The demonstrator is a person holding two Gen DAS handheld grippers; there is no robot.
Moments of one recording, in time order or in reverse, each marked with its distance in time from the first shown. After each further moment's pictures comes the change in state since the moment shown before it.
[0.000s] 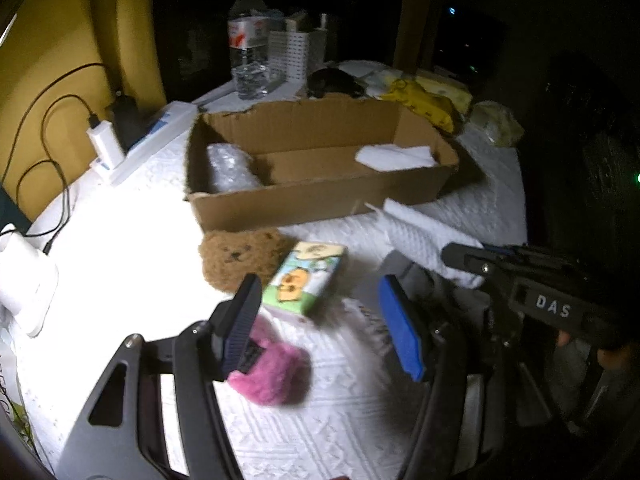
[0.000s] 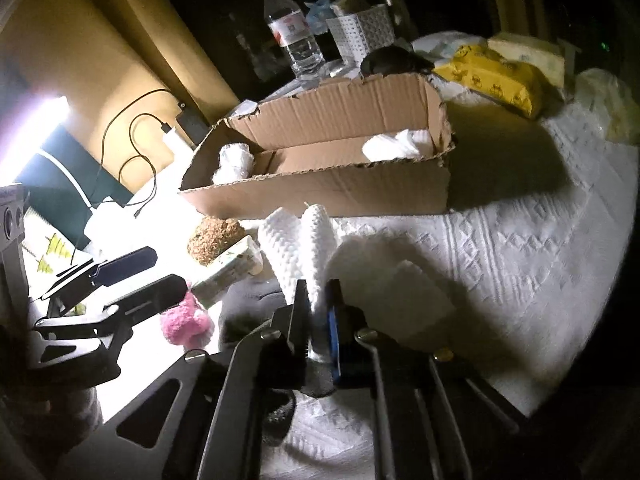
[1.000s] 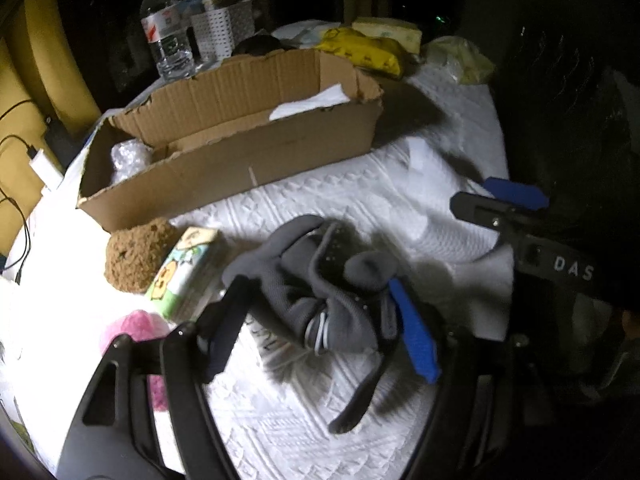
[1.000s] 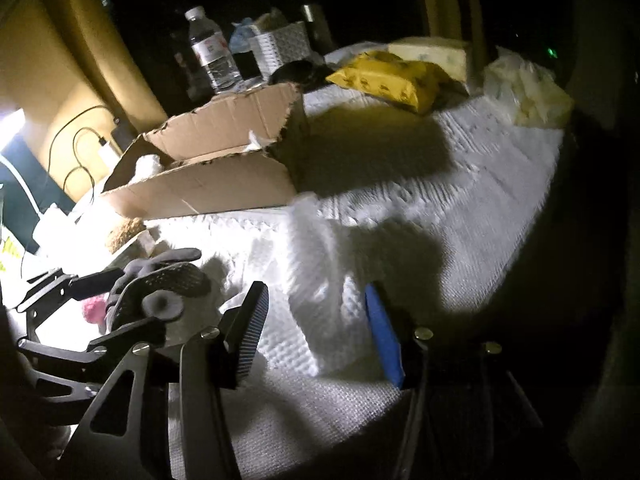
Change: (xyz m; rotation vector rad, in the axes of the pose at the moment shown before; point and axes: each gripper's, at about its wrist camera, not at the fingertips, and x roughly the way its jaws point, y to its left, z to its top) left arm 0.045 -0.081 -0.013 0.166 0.092 0.009; right arm -0.031 -0.075 -0.024 0.017 -0.058 -0.192
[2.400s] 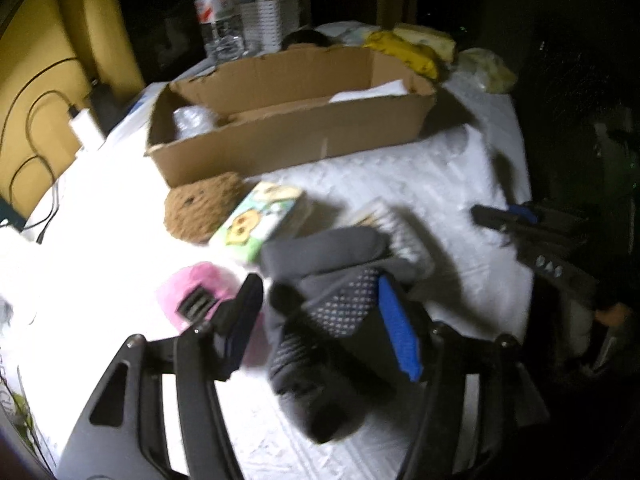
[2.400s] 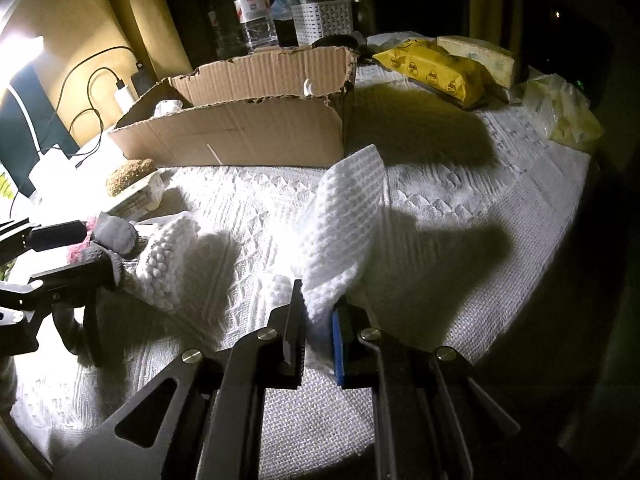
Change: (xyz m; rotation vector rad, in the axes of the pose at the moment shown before) left arm -0.027 0.055 -0.034 -0.075 -0.007 0.037; right arm 0.023 0.028 -0.018 -0.141 0.052 -0.003
